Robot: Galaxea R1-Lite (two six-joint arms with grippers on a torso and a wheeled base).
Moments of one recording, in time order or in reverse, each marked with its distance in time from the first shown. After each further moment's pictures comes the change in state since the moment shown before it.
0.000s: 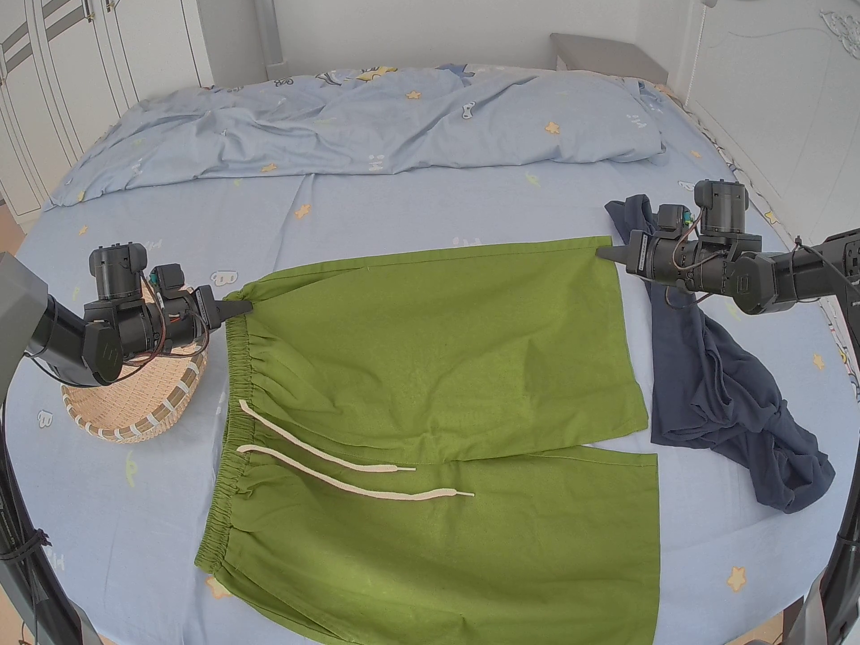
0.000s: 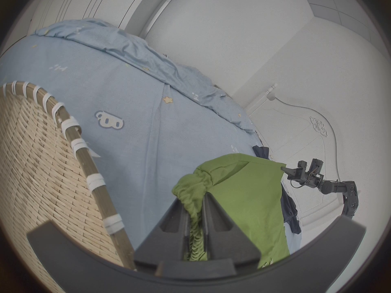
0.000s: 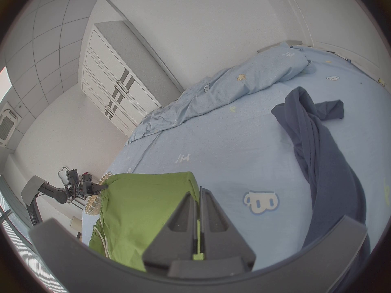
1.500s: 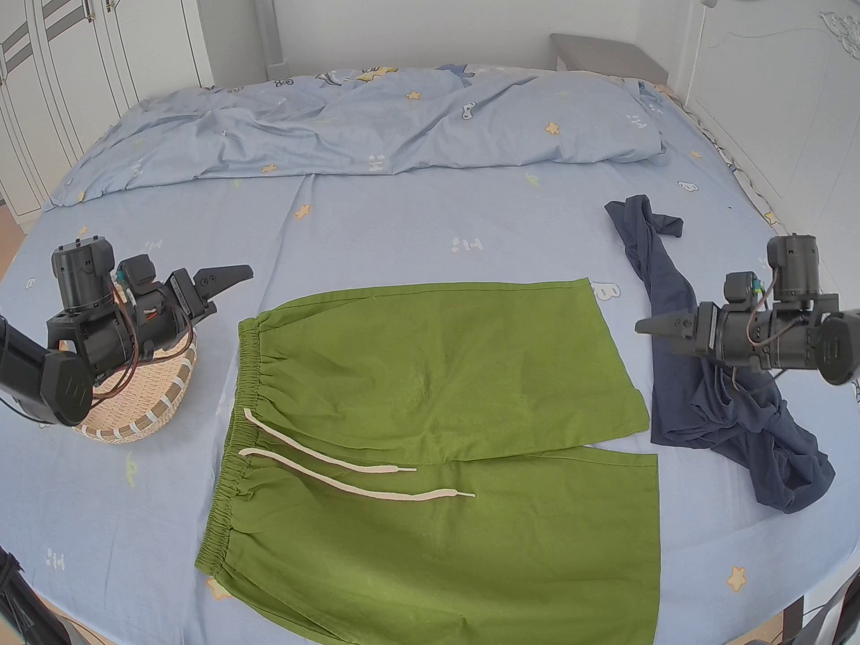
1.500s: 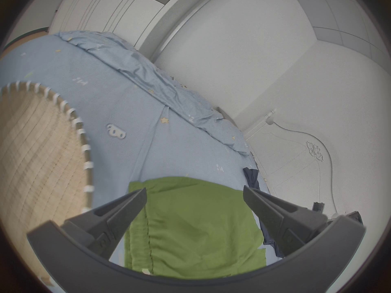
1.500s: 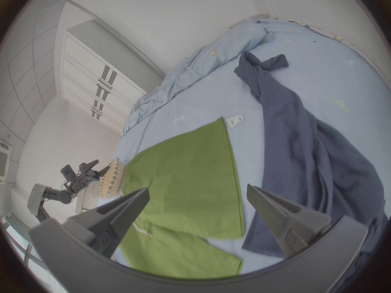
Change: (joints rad) left arm -0.071 -0.252 0.296 -0.214 0.167 -0.215; right arm -0.043 -0.405 0.630 -0.003 -0.002 0.065
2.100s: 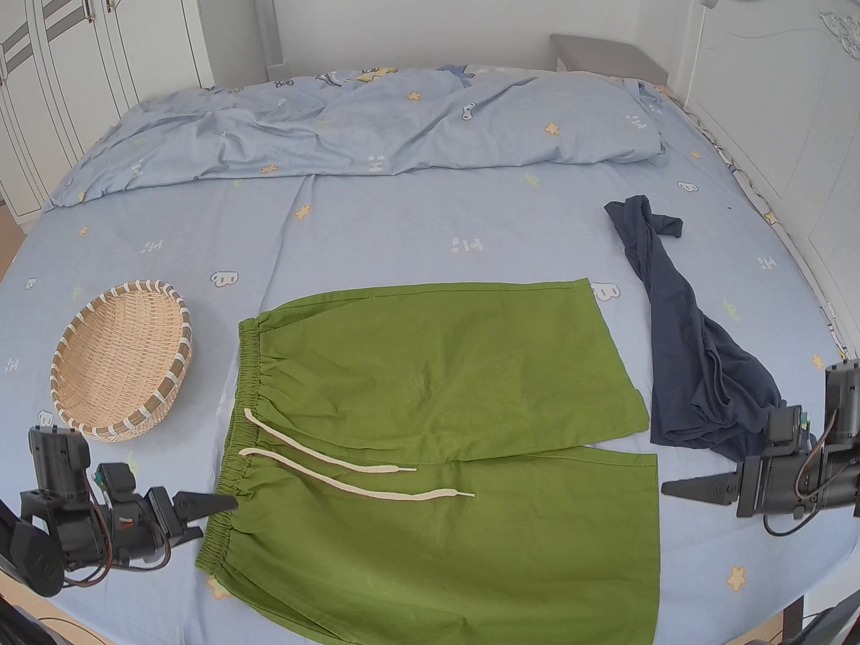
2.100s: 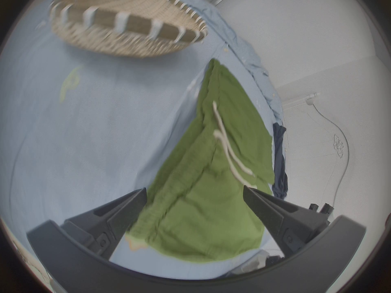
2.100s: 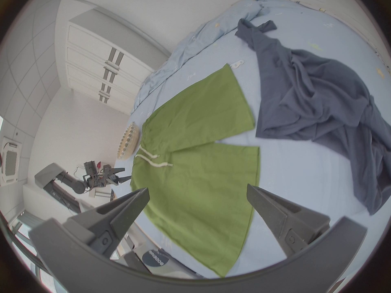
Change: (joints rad) left arm 0.053 -0.233 0.761 0.002 -0.040 -0.014; right arm 0.090 -0.402 0.608 -0.079 0.034 0.008
